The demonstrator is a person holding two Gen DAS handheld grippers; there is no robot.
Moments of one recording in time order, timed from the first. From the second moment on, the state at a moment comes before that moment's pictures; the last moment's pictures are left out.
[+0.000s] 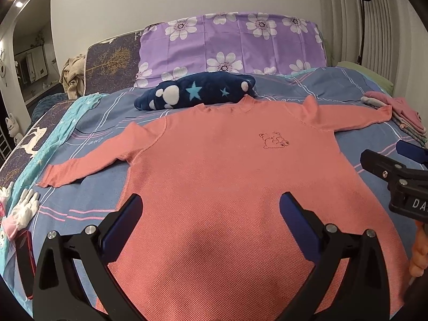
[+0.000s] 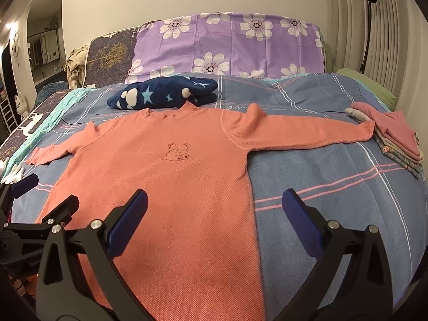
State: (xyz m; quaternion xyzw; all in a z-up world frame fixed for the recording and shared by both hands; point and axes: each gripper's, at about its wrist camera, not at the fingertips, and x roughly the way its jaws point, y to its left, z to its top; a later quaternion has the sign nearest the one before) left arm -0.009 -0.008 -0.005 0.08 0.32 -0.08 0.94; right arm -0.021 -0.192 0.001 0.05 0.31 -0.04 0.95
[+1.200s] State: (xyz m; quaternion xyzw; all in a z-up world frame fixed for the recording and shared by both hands) left arm 0.001 -0.003 -0.018 0.08 0.33 -0.09 0.94; right arm 0.004 -0.179 -0.016 0.02 0.35 -0.05 0.93
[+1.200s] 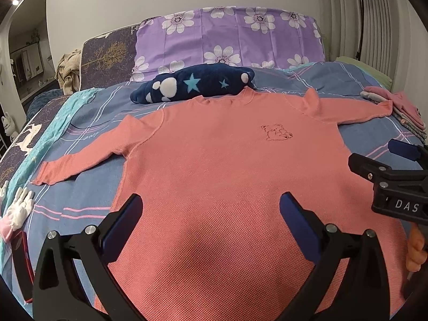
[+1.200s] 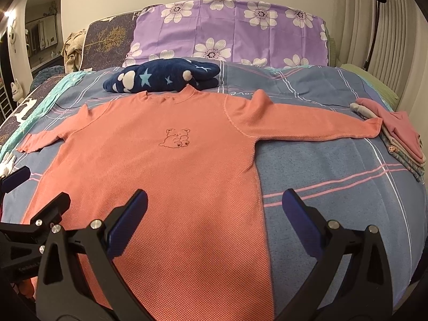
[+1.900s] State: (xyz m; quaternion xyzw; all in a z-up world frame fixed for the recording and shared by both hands) left arm 0.011 0.014 -0.022 0.05 0.34 -0.09 0.93; right arm 0.018 -0.170 -0.020 0.01 0.36 -0.04 0.93
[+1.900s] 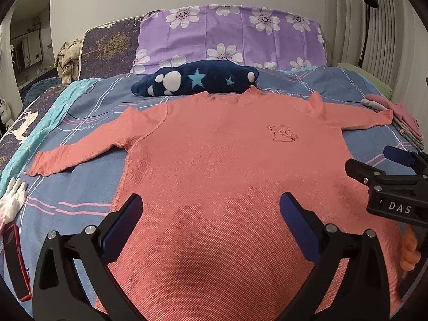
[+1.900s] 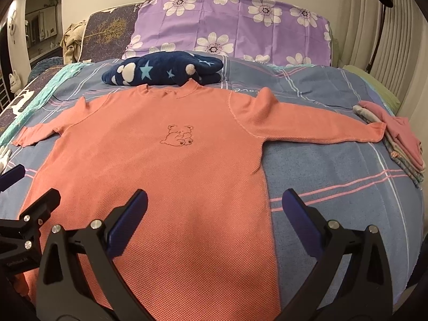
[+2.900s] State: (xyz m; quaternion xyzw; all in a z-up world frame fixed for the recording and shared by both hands) left arm 0.134 0.333 -0.066 -0.33 0.39 0.10 0.85; right arm 0.045 -0.193 -0.029 0.01 0.37 -0.07 0.93
